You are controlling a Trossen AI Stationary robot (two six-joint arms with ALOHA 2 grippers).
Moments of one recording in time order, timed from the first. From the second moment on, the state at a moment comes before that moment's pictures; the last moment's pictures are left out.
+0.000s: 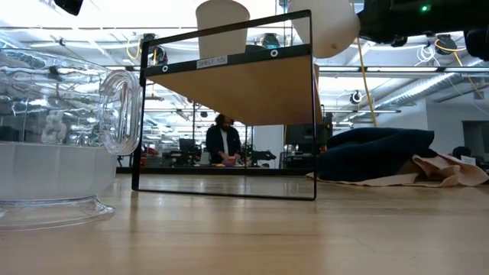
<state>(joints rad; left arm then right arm) -0.72 0.67 0.65 -0.39 -0.77 -0.14 0.32 1.15 0.26 1.33 0.99 -0.53</state>
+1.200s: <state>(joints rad) -0.72 0.67 0.65 -0.39 -0.77 -0.17 0.21 1.41 0.26 1.55 0.91 -0.60</state>
